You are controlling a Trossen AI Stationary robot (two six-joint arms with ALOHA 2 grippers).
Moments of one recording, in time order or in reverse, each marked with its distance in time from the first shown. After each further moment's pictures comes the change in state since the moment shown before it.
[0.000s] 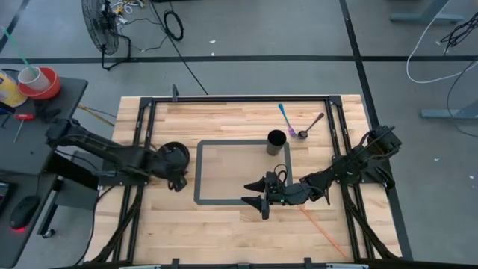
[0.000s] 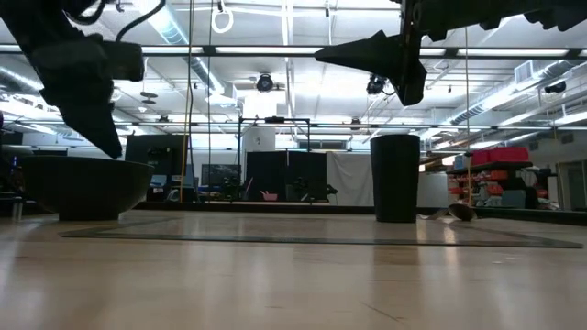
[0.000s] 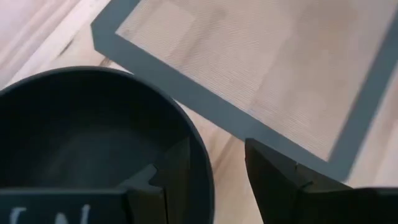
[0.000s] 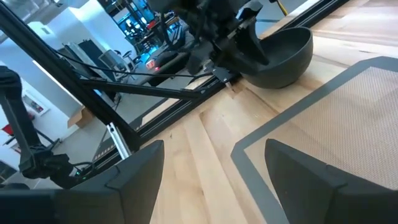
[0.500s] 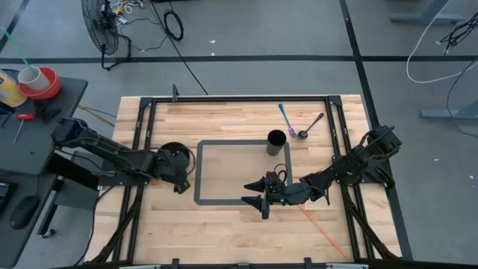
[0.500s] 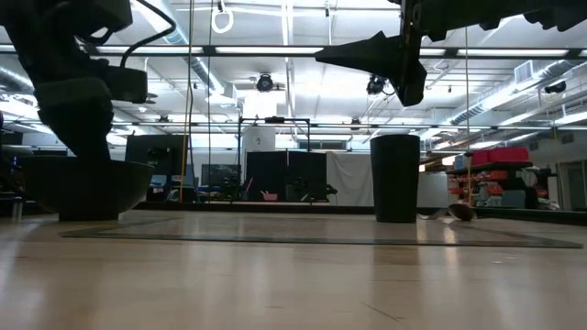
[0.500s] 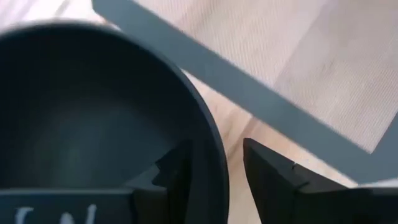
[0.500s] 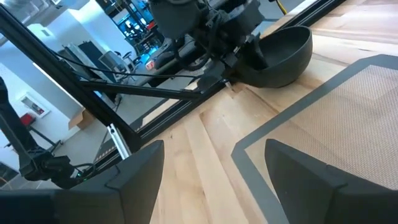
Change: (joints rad) left arm 0.000 0.148 0.000 -0.004 0.029 -0.047; right arm 0.000 0.000 0.000 0.000 0.000 0.012
